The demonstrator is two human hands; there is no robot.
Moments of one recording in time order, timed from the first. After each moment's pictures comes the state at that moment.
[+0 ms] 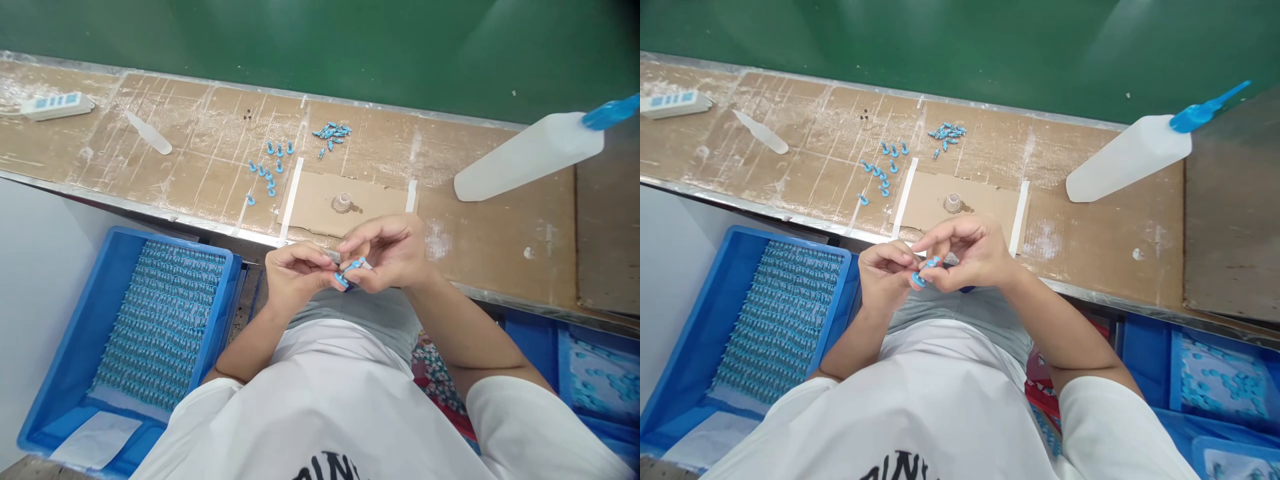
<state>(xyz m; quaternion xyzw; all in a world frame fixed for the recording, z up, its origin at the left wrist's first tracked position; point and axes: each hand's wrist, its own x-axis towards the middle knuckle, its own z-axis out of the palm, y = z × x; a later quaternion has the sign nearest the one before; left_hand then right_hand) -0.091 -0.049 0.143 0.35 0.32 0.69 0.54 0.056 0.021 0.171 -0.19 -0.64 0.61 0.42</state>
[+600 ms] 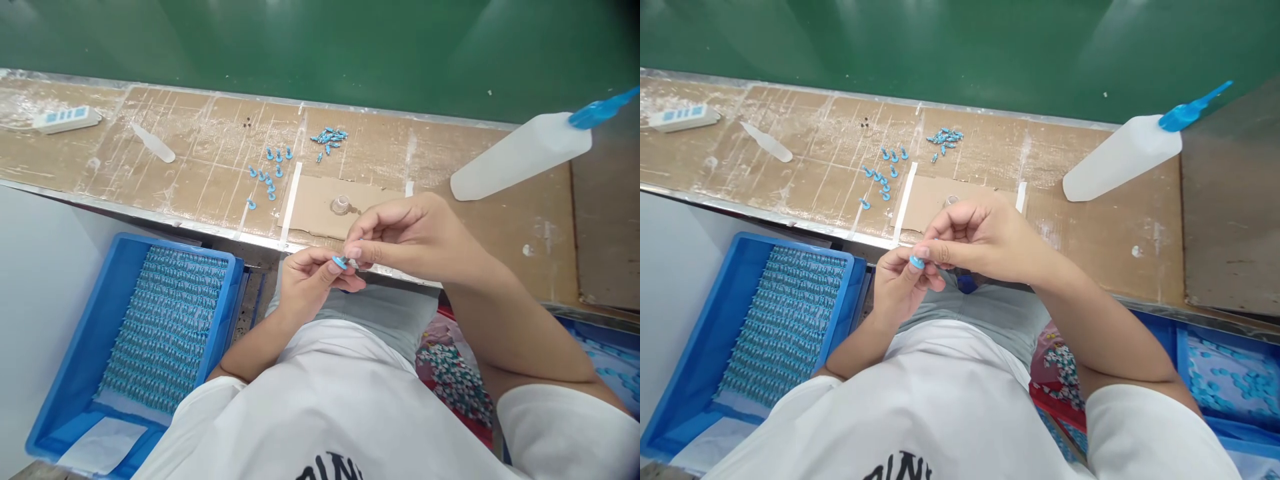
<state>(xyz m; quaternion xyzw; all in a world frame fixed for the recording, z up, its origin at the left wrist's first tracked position) -0.076 -0.058 0.150 0.29 0.32 0.63 0.64 0.074 0.027 0.235 -0.28 -0.69 0.61 0.27</state>
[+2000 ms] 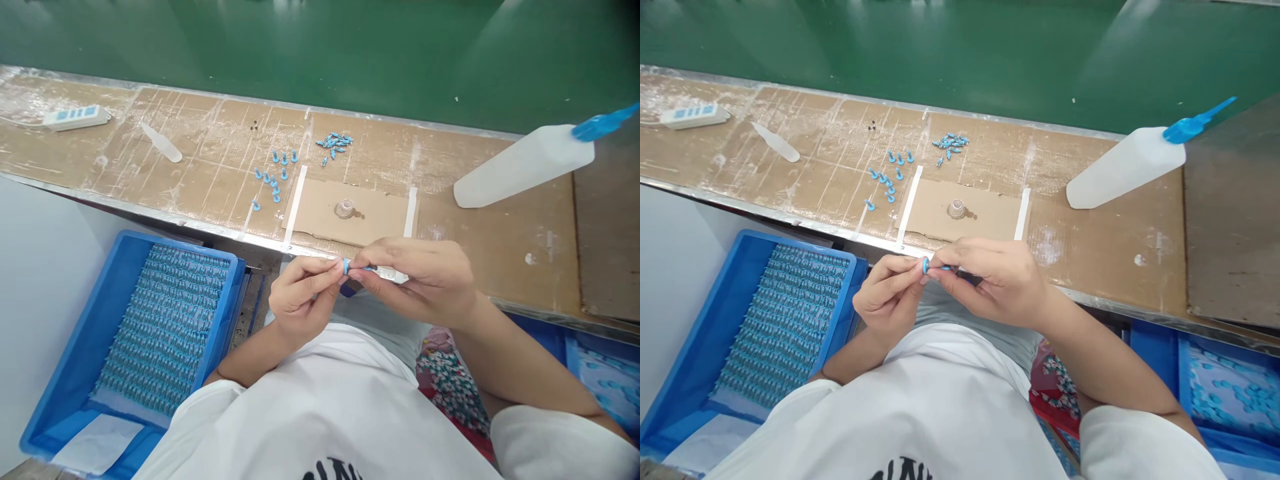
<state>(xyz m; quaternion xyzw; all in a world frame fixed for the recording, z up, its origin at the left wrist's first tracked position) -0.083 -0.069 0.157 0.57 0.40 0.69 0.20 0.081 -0.002 0.215 -0.22 -0.87 0.27 0.36</state>
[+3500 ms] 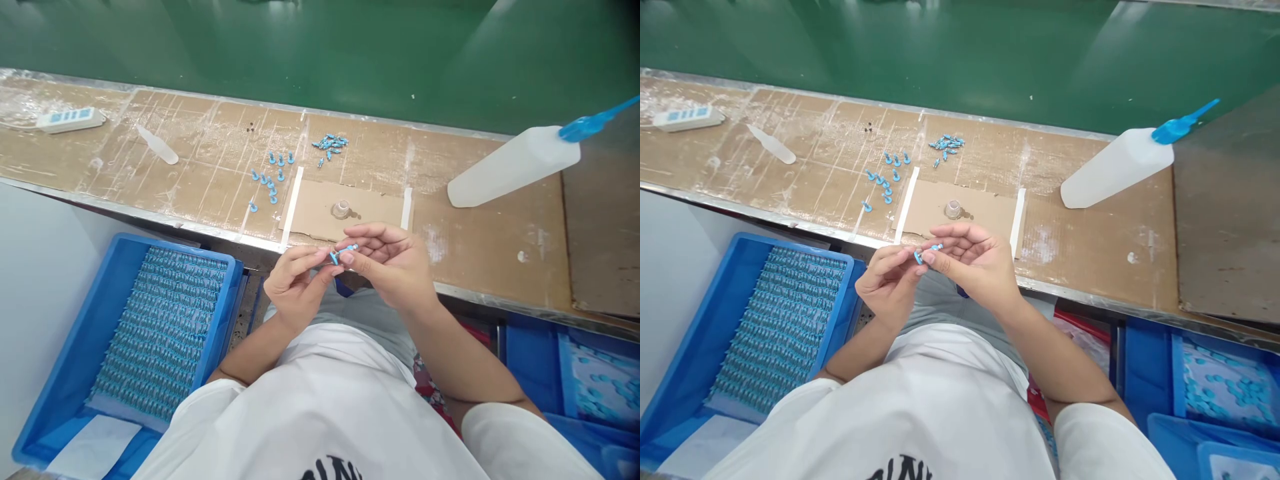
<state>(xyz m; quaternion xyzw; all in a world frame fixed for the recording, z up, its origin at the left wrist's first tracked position) -0.079 -0.053 0.131 0.47 0.39 0.75 0.25 0.054 -0.013 0.186 -0.39 -0.49 0.63 0.45</state>
